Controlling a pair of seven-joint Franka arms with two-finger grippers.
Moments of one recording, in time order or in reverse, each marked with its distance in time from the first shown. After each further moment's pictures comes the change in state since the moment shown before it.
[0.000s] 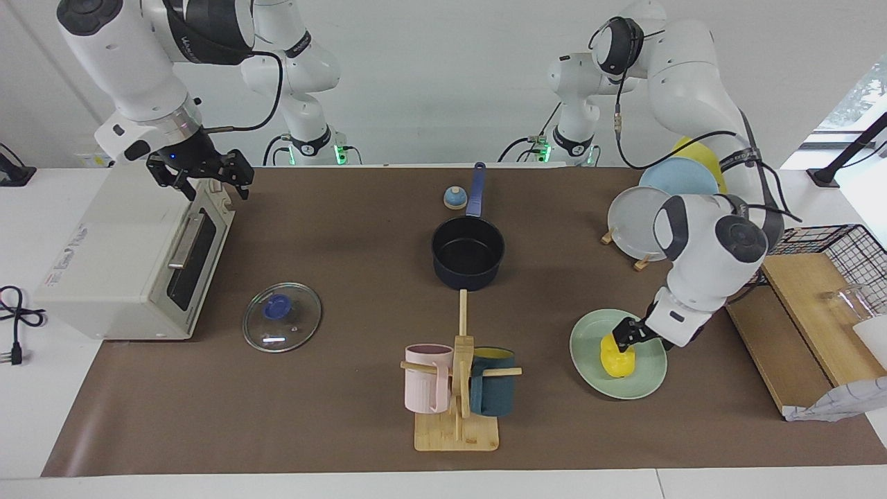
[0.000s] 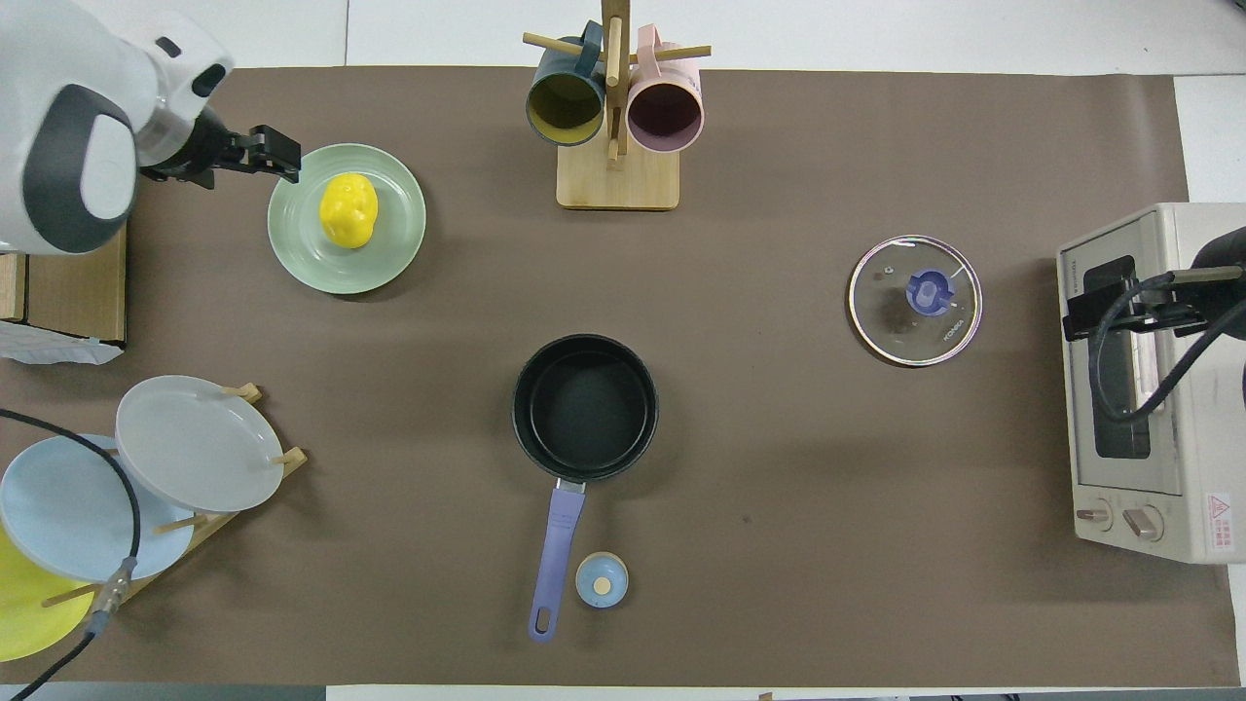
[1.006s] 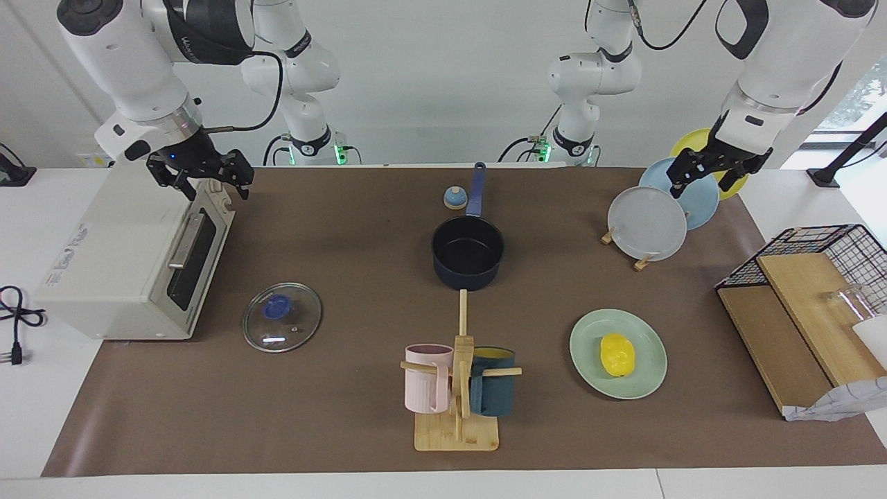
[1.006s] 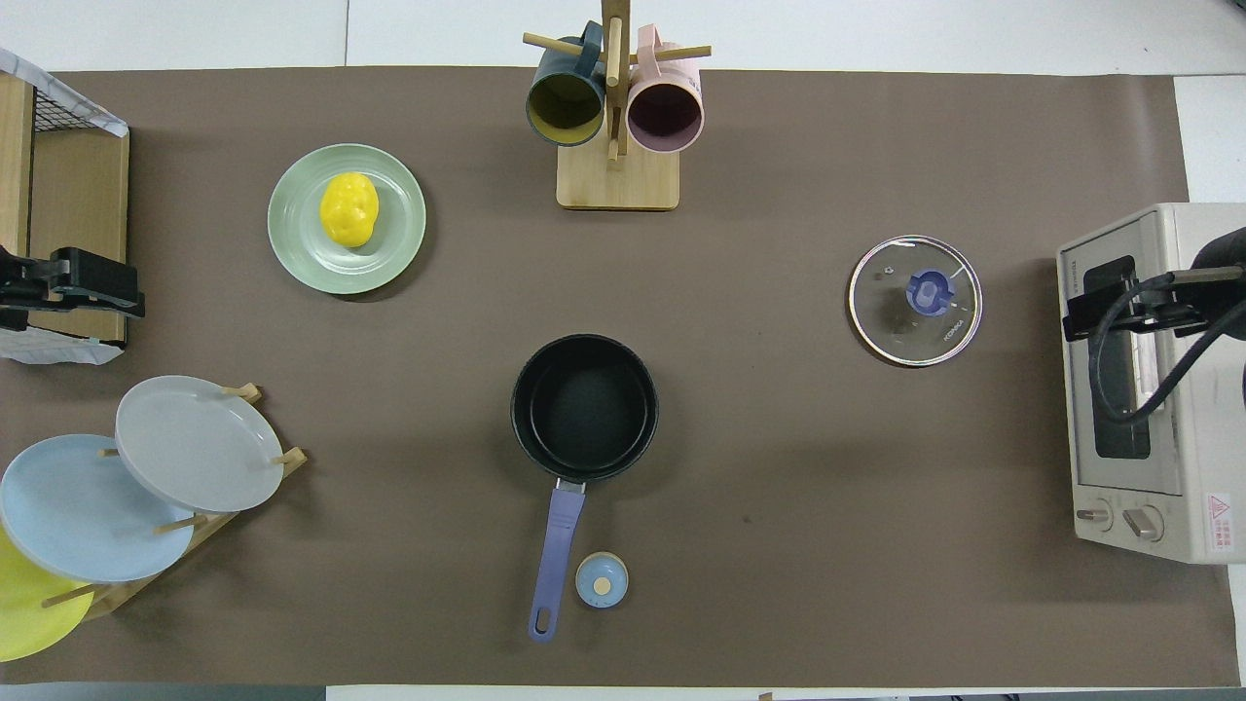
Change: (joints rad) left arm -0.071 -0.475 0.117 -0.266 0.000 -0.315 -0.001; right arm 0.000 0.000 0.000 0.000 0.000 0.000 0.000
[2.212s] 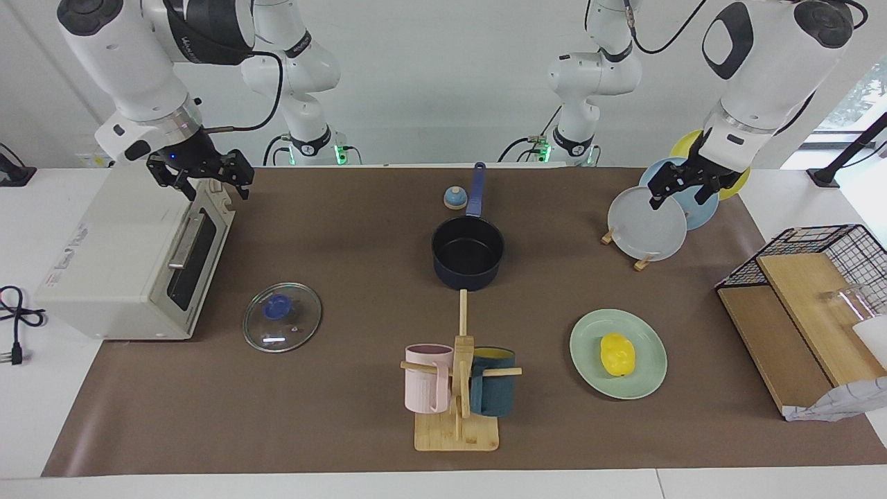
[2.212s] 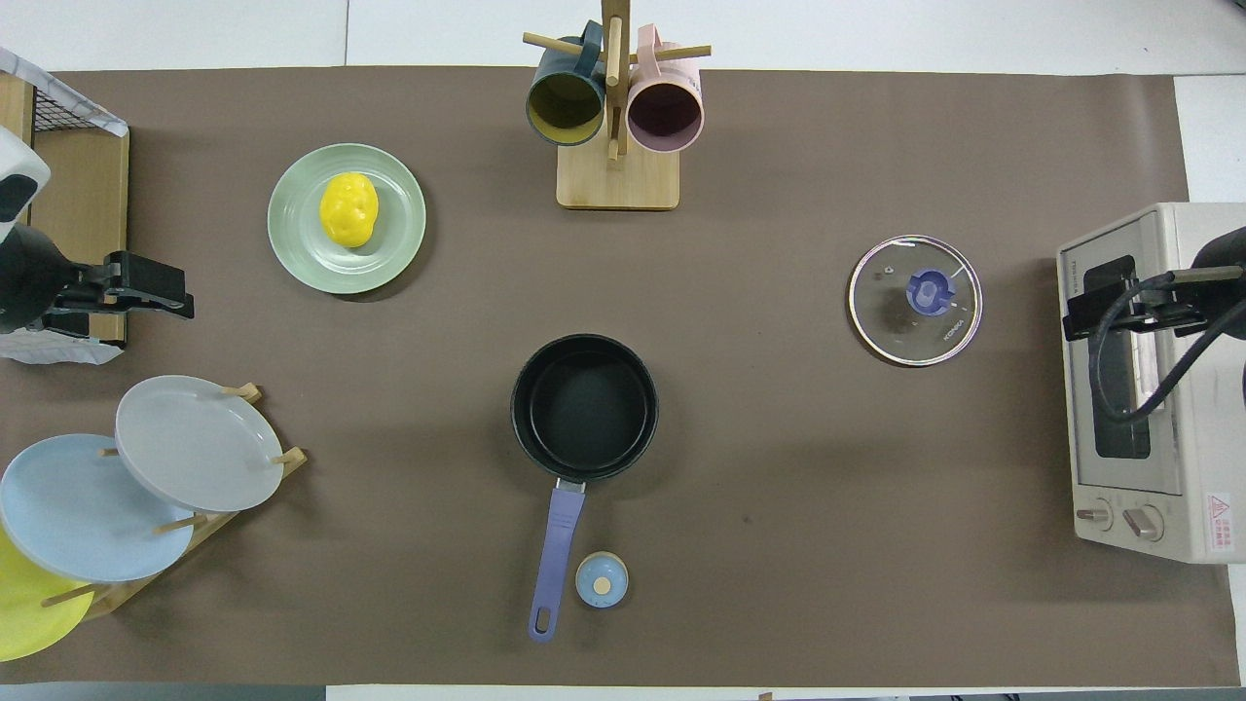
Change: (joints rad) left arm -0.009 0.006 0.005 -0.056 -0.081 0.050 -0.025; right arm 0.000 0.000 0.000 0.000 0.000 0.000 0.000
